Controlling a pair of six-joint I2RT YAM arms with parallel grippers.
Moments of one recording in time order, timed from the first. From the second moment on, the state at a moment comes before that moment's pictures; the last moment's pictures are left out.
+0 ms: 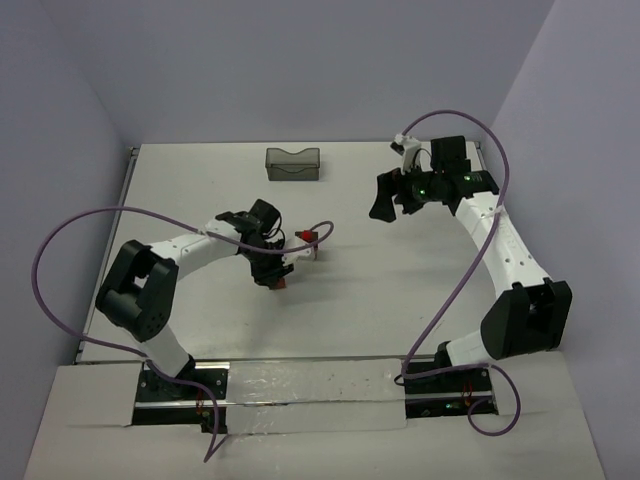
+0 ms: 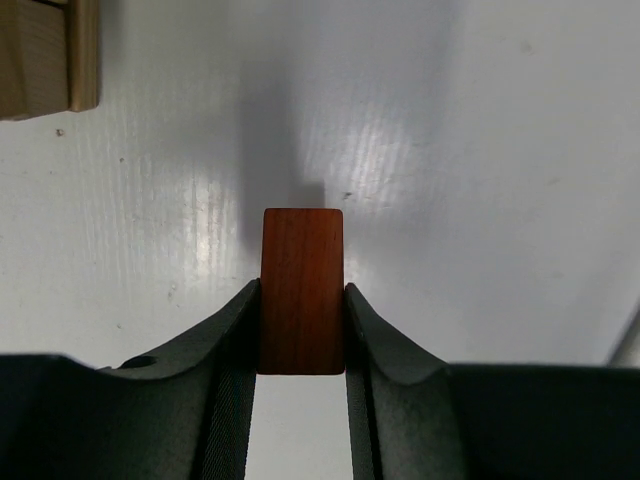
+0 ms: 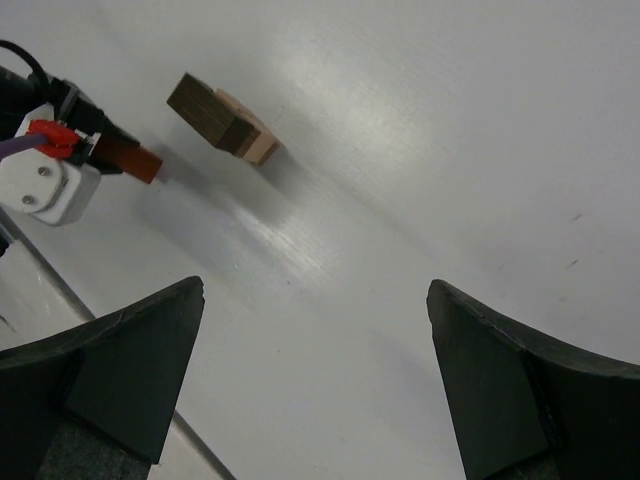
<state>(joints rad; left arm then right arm) -0.59 1.68 1.08 -0.71 0.38 0.78 0.14 1.43 1.36 -0.76 -0.58 -0.19</state>
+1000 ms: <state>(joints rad) -0.17 1.51 0.95 -0.43 1.44 -0.44 0.98 0.88 0.81 -0.03 0.01 -1.08</state>
